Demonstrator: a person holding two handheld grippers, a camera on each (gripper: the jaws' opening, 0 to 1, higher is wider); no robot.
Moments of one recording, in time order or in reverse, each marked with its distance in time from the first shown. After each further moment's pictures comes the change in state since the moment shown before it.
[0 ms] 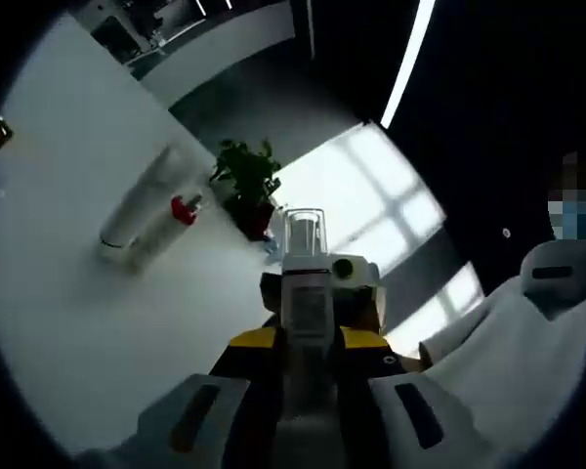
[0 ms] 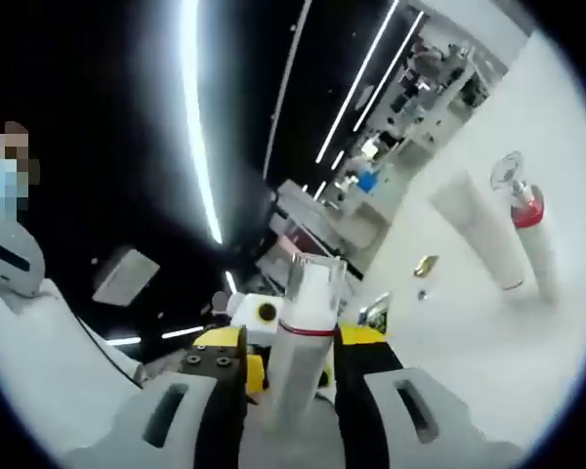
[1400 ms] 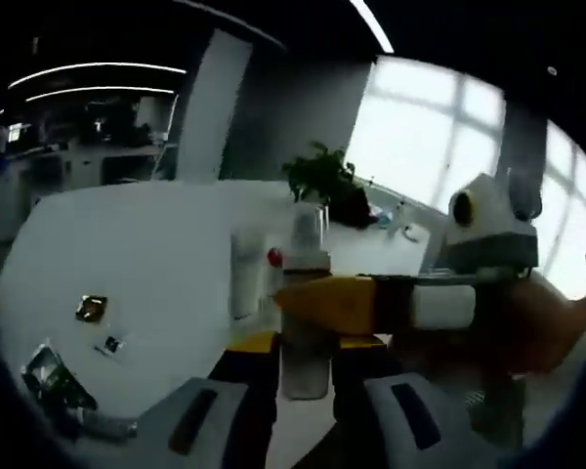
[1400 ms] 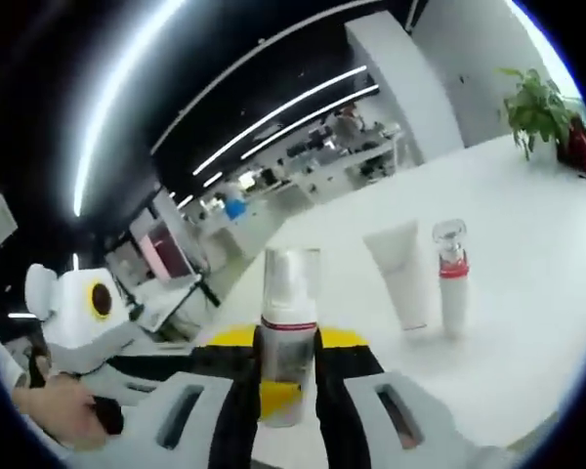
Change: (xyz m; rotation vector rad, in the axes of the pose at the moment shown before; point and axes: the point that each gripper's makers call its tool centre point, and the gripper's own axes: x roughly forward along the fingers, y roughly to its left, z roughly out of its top) left arm -0.040 0.053 0.044 0.662 0.023 0.614; right arm 0.034 -0.047 0.007 -0.268 -0.120 -0.737
